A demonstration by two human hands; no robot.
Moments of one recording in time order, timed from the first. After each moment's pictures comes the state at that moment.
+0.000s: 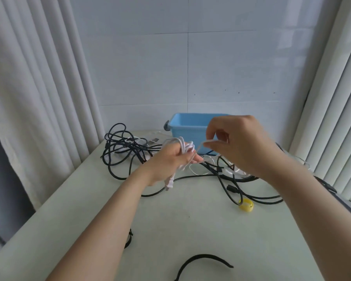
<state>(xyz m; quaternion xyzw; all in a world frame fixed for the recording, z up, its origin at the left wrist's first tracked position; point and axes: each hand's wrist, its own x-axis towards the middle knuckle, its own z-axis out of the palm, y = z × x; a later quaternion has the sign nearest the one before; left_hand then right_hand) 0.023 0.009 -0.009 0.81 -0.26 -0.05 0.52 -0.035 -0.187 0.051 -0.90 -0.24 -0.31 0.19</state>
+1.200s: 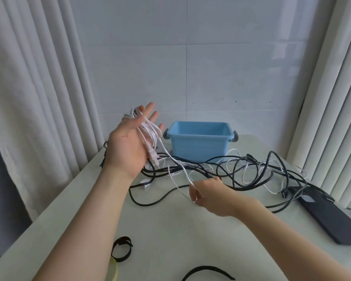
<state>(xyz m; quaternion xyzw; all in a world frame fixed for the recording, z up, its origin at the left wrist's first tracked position) 0.028 0.052 0.039 0.40 -0.26 0.02 0.88 0.009 -0.168 -0.054 -0.97 -0.23 0.02 0.09</state>
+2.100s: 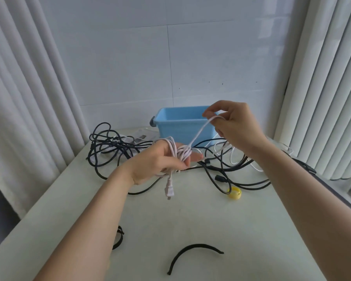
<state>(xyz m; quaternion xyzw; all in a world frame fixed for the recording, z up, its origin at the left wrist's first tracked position) 0.010 0.010 0.003 0.75 -0.37 -0.18 0.52 -0.004 -0.213 0.035 -0.82 -0.11 -0.26 0.50</state>
